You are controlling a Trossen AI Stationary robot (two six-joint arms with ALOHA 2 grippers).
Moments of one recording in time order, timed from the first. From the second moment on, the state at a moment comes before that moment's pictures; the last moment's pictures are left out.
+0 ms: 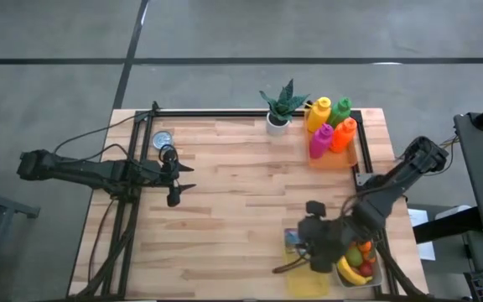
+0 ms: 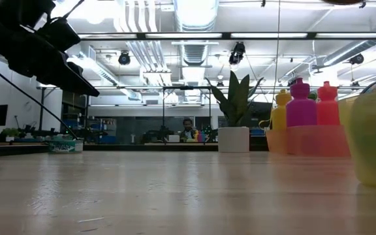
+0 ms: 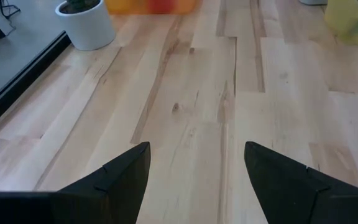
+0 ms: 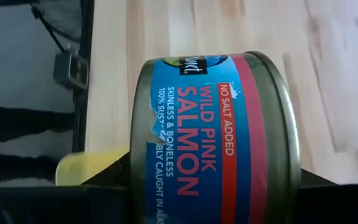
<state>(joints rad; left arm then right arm) -0.04 0.65 0.29 -0.19 -0.24 -0.03 0.69 1.46 1.30 -0.84 0.31 0.72</state>
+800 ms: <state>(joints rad) -0.04 0.65 0.29 -0.19 -0.24 -0.03 0.89 1.45 0.94 -0.43 0.34 0.97</state>
